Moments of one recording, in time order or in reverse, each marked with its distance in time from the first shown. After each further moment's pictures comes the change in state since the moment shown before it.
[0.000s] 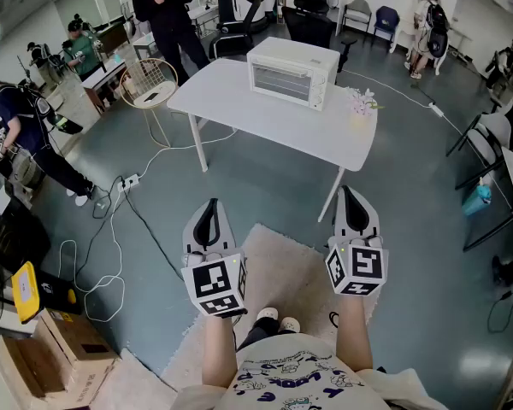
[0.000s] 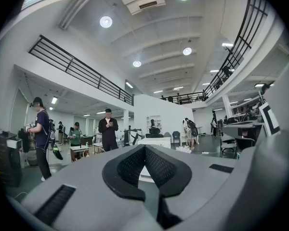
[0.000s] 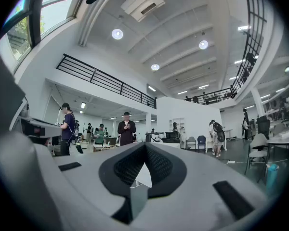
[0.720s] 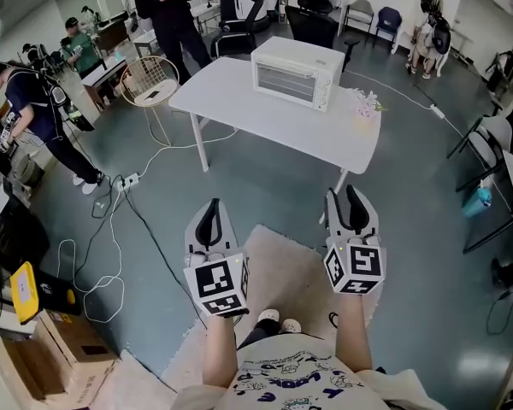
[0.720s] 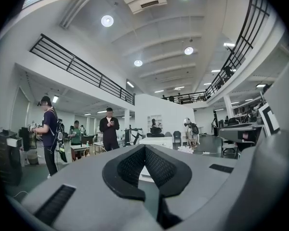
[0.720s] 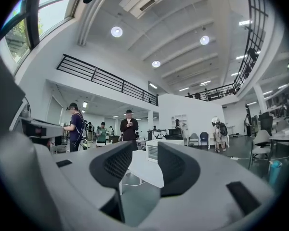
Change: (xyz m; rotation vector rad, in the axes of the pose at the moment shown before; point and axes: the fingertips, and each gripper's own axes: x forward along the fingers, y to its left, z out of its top) left arm 0.020 0.020 -0.003 -0.009 0.006 0.005; right arm 0.029 0.020 -0.010 0.017 0.028 0.019
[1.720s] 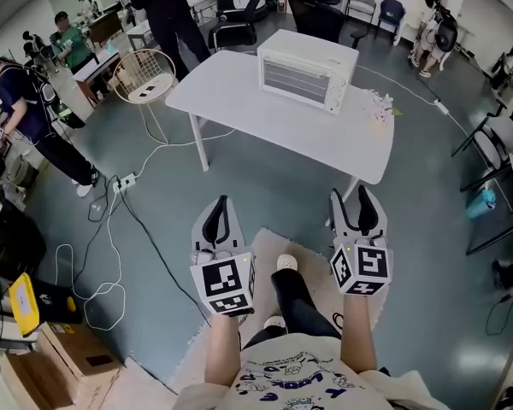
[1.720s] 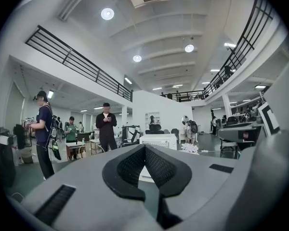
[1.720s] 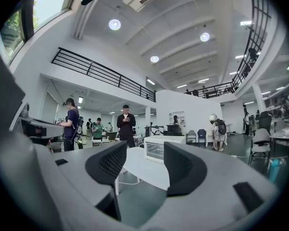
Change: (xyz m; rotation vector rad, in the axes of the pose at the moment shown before) left arm 0.109 0.044 -0.029 -0.004 0.029 -0.044; right arm 0.107 0.016 -0.032 -0.001 0.048 -0.037
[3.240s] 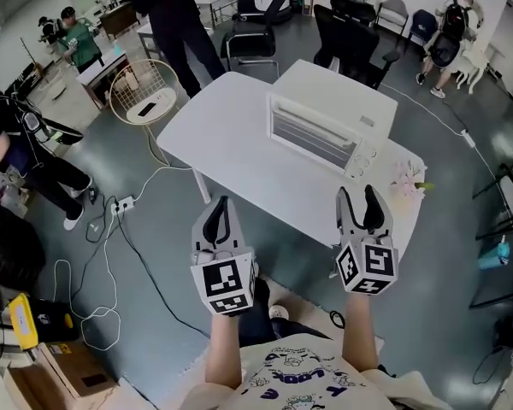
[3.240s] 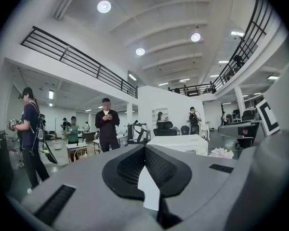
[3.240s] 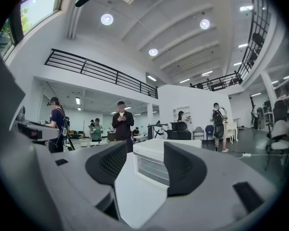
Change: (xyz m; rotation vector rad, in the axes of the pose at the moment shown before) left arm 0.373 0.019 0.013 0.014 0.034 0.094; right arm 0.387 -0.107 0.003 0.041 0.020 0.065
